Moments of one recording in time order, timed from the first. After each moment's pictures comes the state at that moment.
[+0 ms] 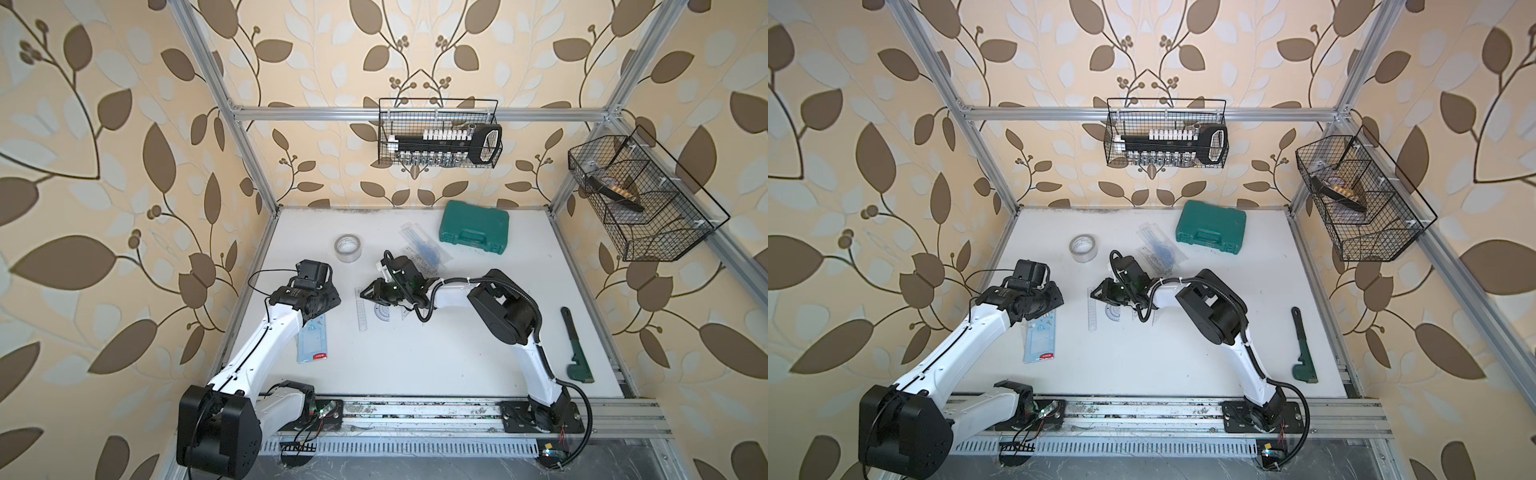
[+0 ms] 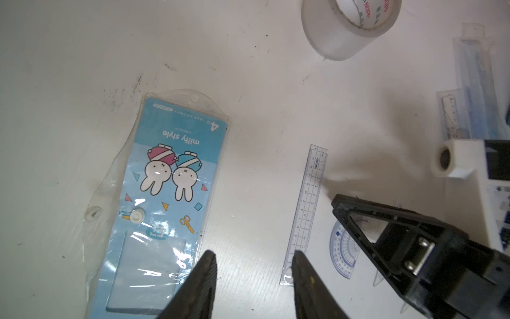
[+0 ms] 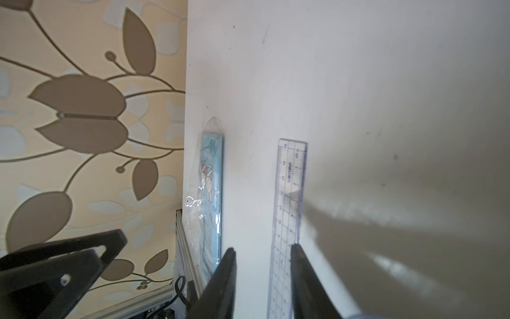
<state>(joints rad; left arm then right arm) -0.16 1.11 0.79 -0.70 -0.06 -0.68 0.77 2.21 1.37 0.25 -0.46 0.98</state>
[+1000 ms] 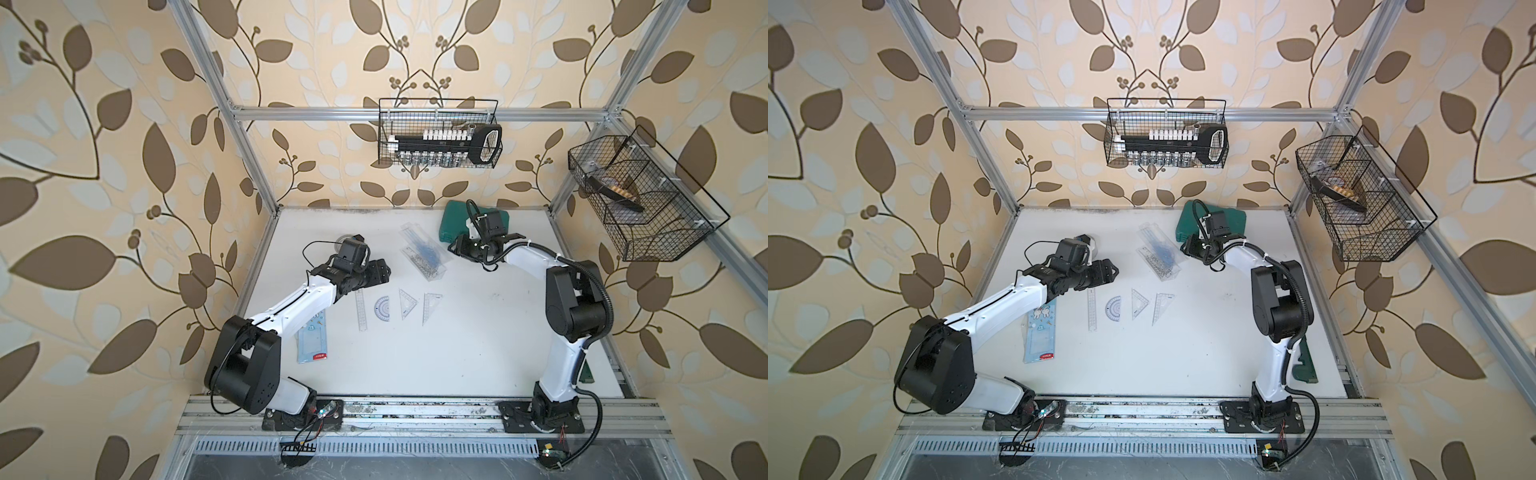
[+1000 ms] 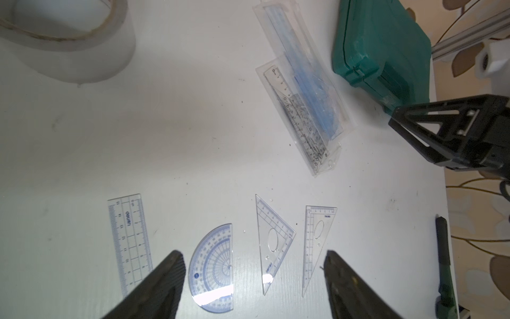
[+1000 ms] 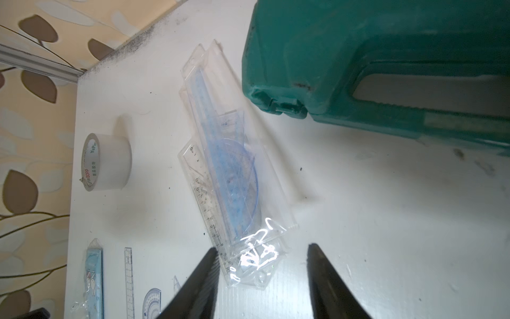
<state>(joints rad) -0.40 1.47 0.98 -0.32 0.17 -0.61 0.19 1.98 1.39 -0.30 -0.33 0.52</state>
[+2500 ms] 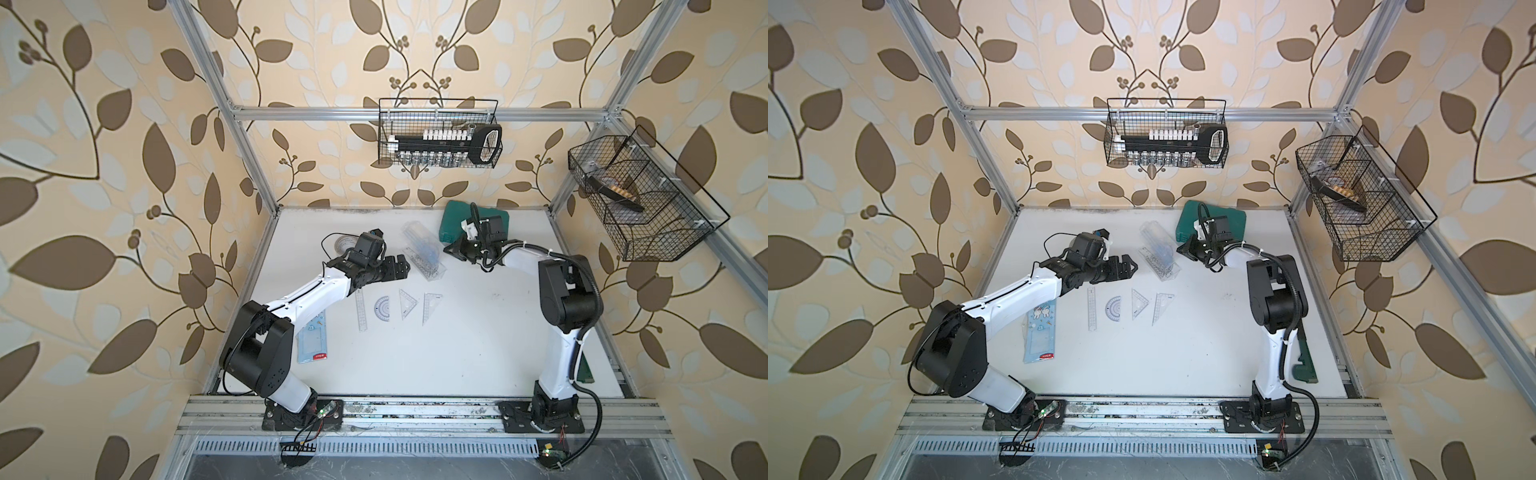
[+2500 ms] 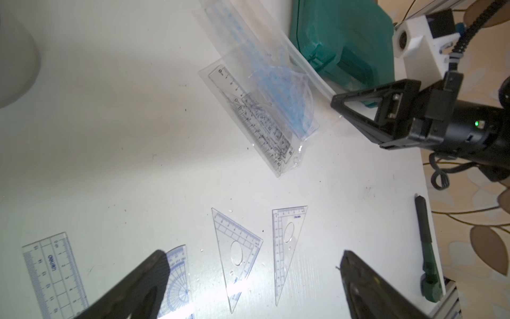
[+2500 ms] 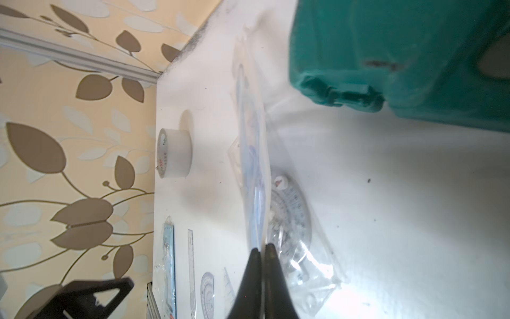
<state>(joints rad) -0.45 1.55 1.10 -0.30 0.21 -0.58 0.16 1.99 1.33 -0.11 -0.61 0.62</state>
